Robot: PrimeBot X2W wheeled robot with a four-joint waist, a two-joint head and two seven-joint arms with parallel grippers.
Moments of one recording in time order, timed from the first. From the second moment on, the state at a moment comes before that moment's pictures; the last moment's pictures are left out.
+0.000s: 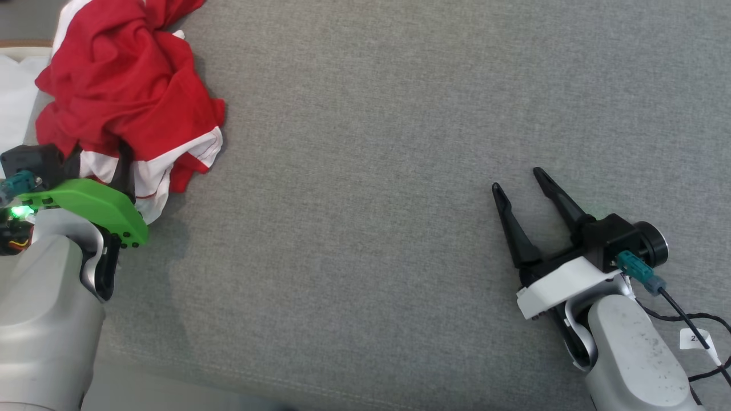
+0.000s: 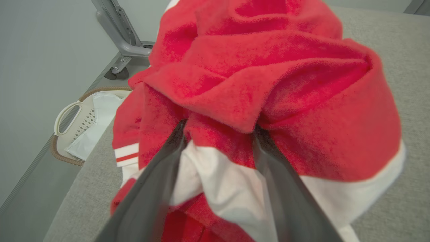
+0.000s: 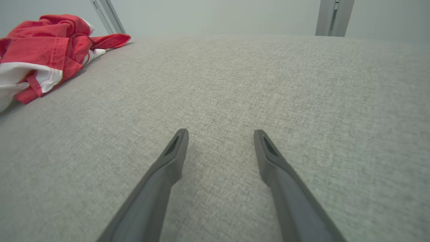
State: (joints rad) left arm -0.77 0.36 -0.38 0.94 -0.61 -0.13 -0.22; right arm -0.32 -0.07 0.13 0.30 0.09 0.13 -0.27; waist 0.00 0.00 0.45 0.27
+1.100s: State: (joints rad) left arm -0.77 0.17 -0.50 0.38 -0.44 -0.13 -0.26; right arm -0.21 -0.05 0.12 0.29 0.20 0.13 -0.26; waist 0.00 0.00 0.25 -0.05
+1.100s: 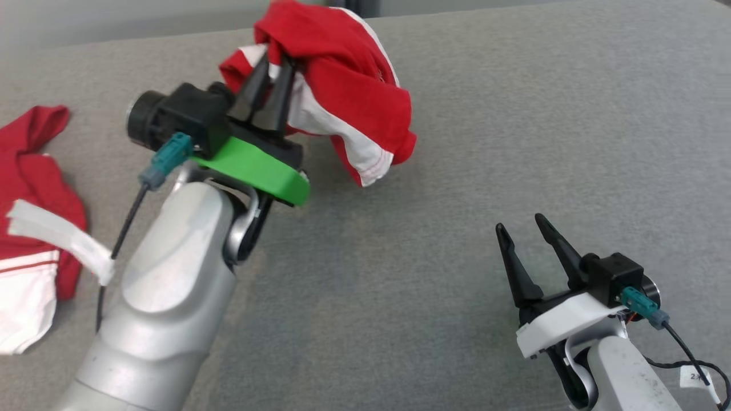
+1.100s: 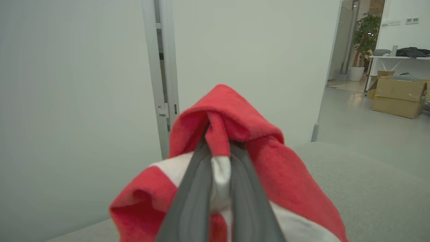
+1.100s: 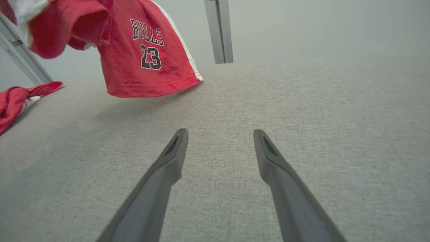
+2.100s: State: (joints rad) left arm -0.24 0.07 -0.14 0.40 -0.26 -0.12 -0.26; right arm -0.15 -0.05 0.09 0.28 0.20 0.13 -0.26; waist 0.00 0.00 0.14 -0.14
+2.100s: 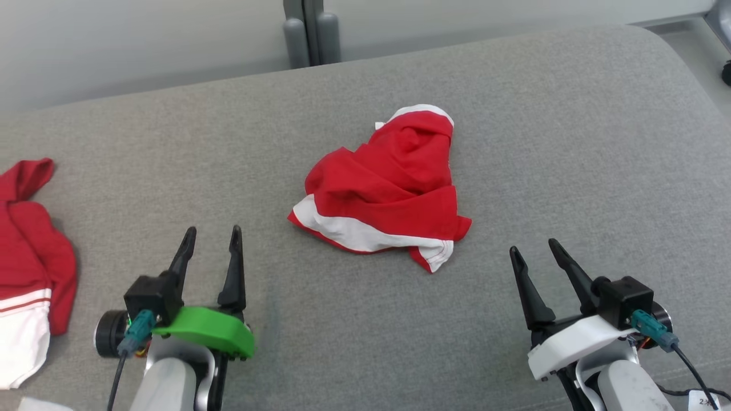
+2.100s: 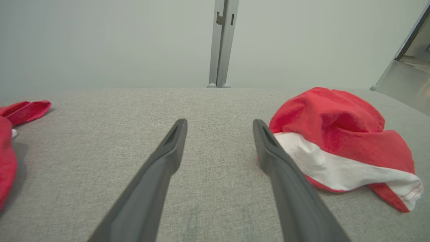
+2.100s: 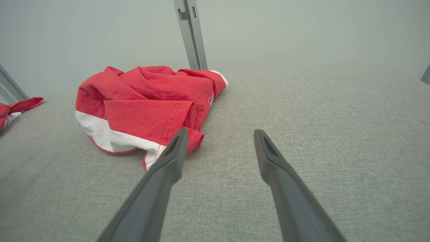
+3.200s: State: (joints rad) left arm -0.05 0.05 -0.13 0.33 -0.25 -0.13 -0.26; right arm -0.17 -0.05 0.13 0.45 0.21 0.13 -0.26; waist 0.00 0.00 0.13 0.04
